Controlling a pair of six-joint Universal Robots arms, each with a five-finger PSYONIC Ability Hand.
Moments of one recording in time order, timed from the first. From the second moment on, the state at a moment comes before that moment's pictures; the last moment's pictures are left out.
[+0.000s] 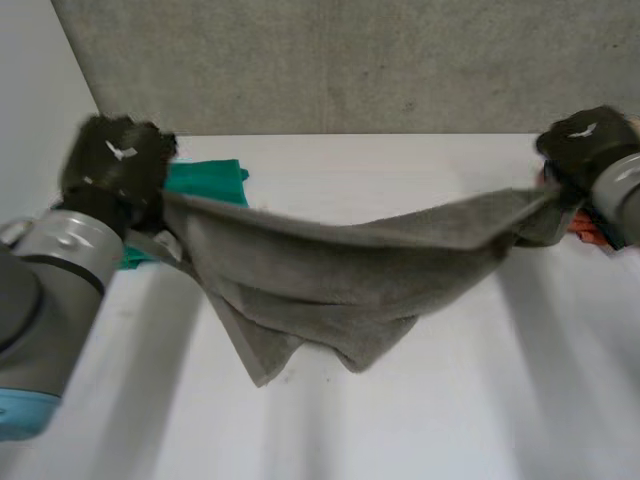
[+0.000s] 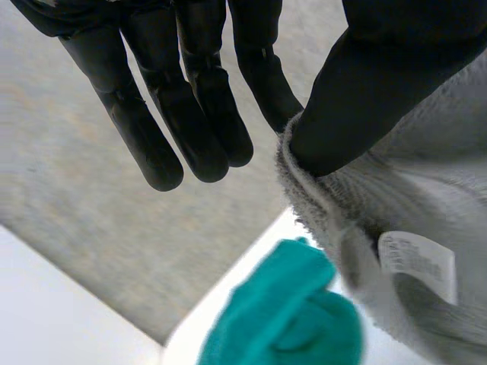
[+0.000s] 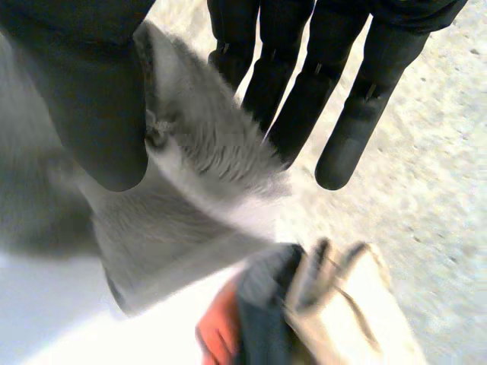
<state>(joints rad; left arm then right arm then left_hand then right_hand) 4.30 -1.62 -1.70 3.37 -1.67 3.64 1.72 -1.19 1.24 0.13 1.46 2.44 1.15 1.20 1.19 1.20 0.98 1.17 1.19 1.19 1.19 0.54</state>
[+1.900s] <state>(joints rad) 4.33 -2.14 -1.43 3.33 -1.69 3.63 1.64 -1.28 1.92 -0.10 1.36 2.62 1.15 1.20 1.19 1.20 0.98 1.14 1.18 1.19 1.19 0.99</state>
